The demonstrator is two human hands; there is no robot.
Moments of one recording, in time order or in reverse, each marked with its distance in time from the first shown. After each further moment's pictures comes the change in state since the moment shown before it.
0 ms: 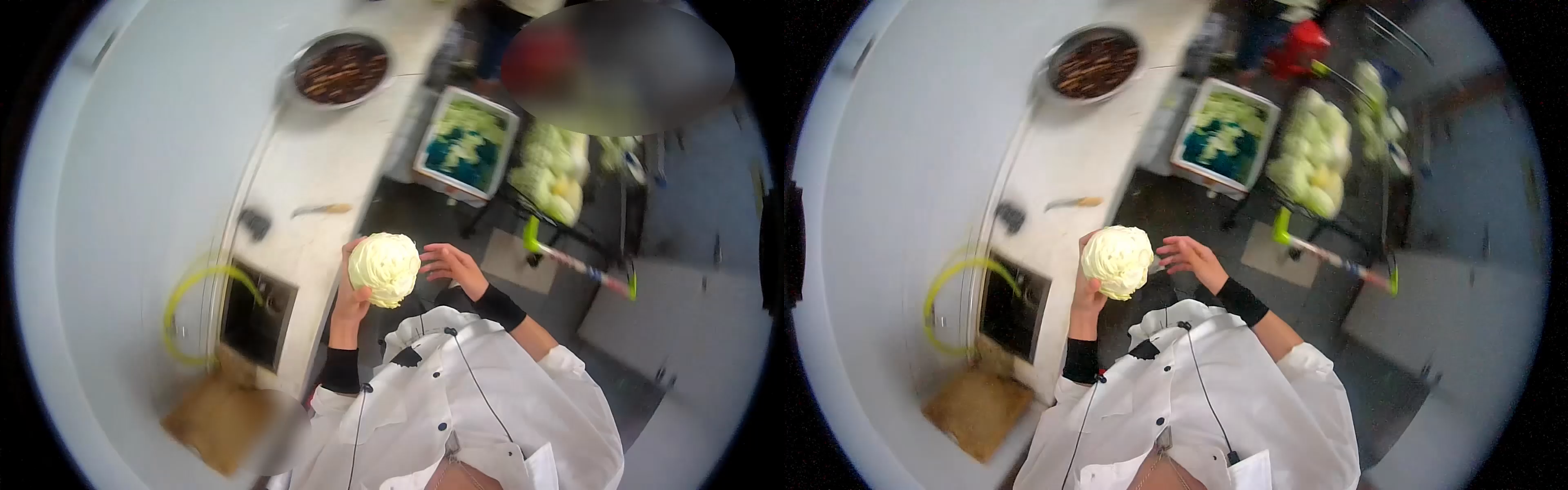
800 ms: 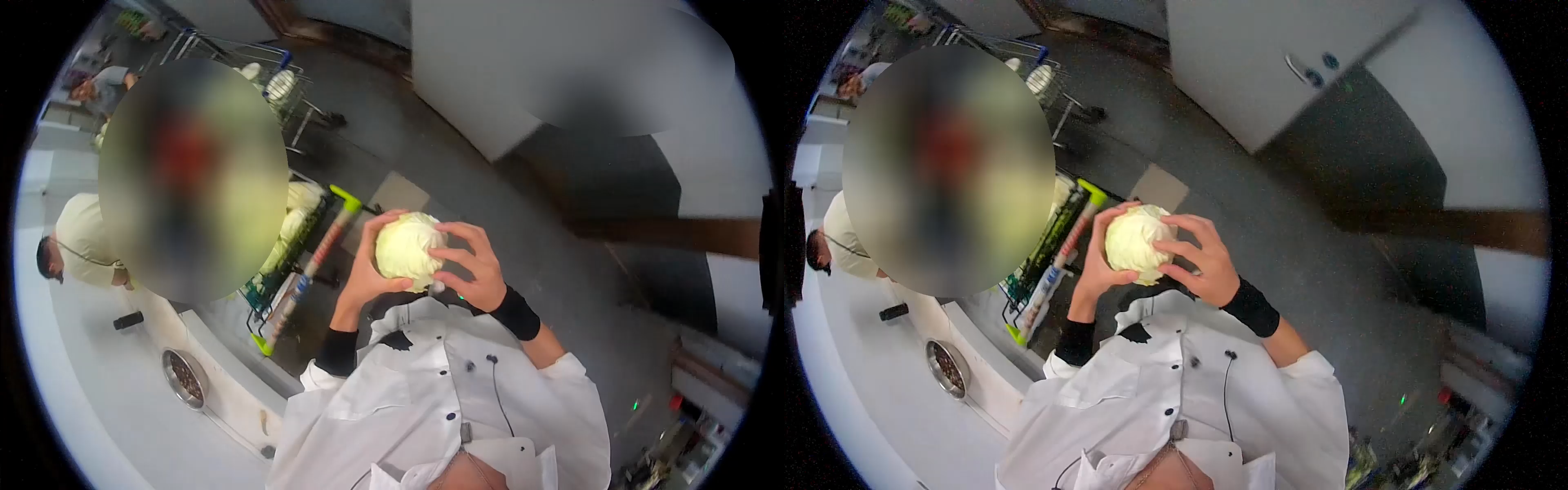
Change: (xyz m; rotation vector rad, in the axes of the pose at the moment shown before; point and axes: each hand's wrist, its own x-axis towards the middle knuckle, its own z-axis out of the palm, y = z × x) left_hand -0.077 -0.427 0.575 0.373 -1.365 -0.547; right_hand -0.629 -0.003 -0.218 -0.857 1.564 -0.623
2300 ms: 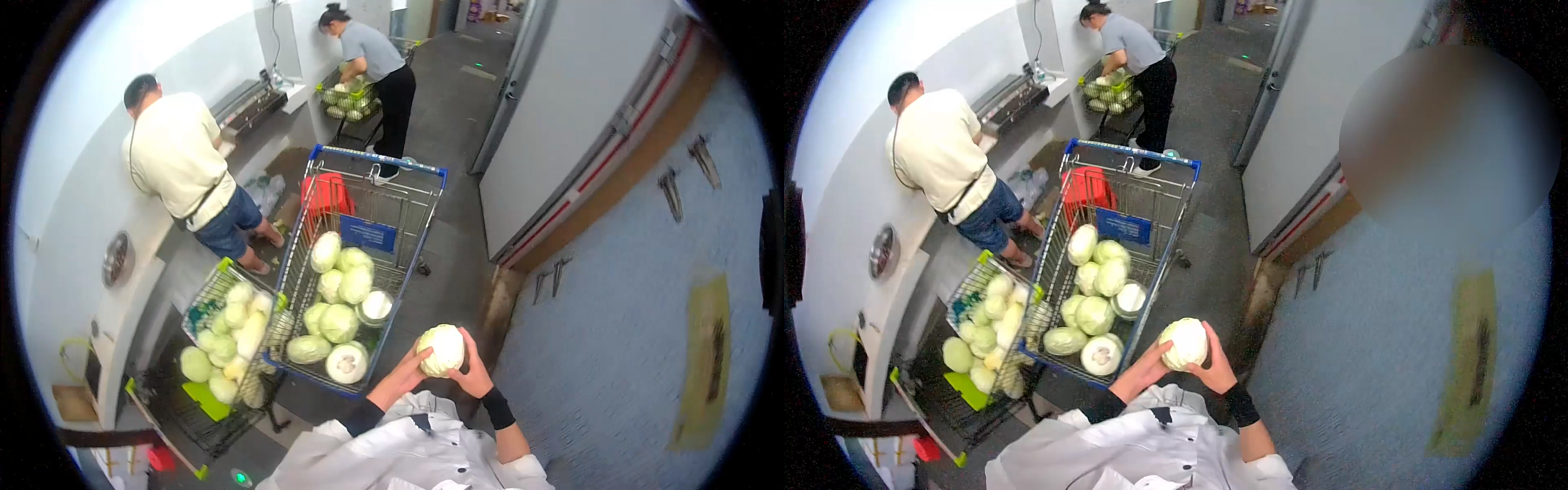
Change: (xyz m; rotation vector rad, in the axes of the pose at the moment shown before) left_hand 0.770 0.025 -0.614 -0.932 1.004 0.365; right_hand 1.095 0.445 0.289 0.550 -1.123 -0.090
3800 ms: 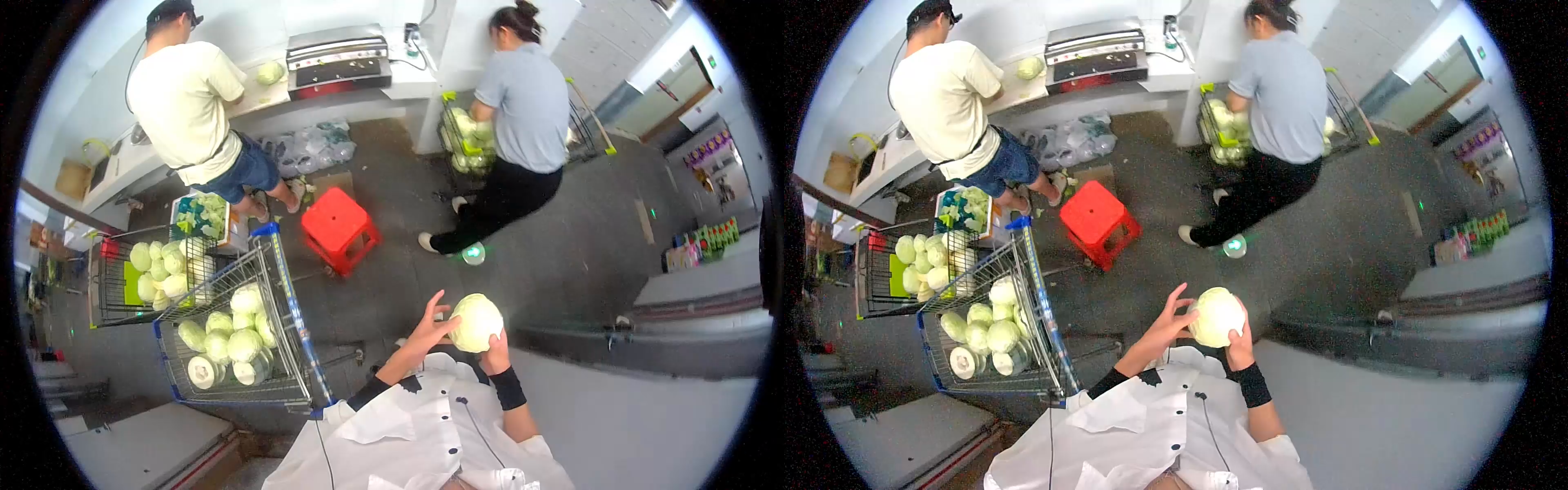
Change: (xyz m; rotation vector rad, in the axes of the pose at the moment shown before) left_hand 0.692 0.519 0.135 0.027 0.626 0.668; right_hand 0.975 0.081 -0.268 0.488 -0.705 0.259
